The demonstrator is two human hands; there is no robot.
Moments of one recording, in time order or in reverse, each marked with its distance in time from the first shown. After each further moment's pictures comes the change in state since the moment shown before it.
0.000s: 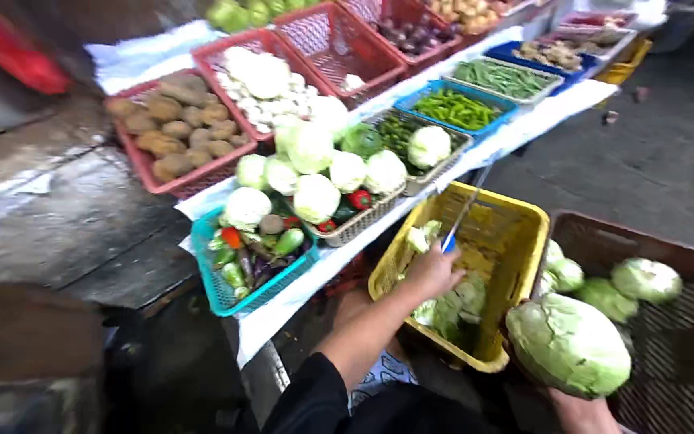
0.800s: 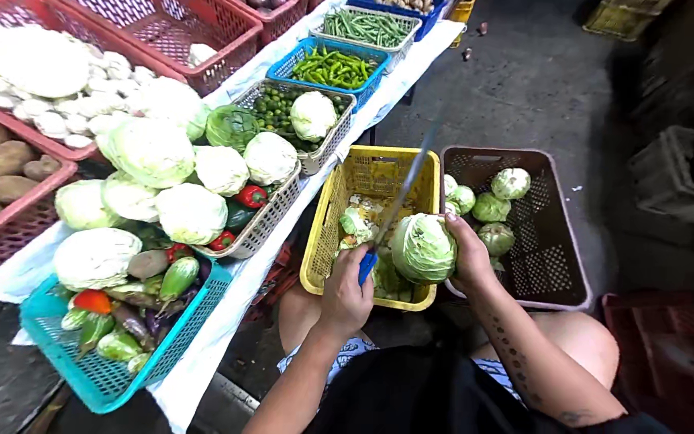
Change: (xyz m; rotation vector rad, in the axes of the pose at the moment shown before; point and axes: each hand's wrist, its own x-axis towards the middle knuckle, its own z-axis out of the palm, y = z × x) left_hand -0.091 0.007 0.012 -0.310 0.465 0.359; right_hand 0.067 -0.031 0.030 -0.346 0.317 -0.051
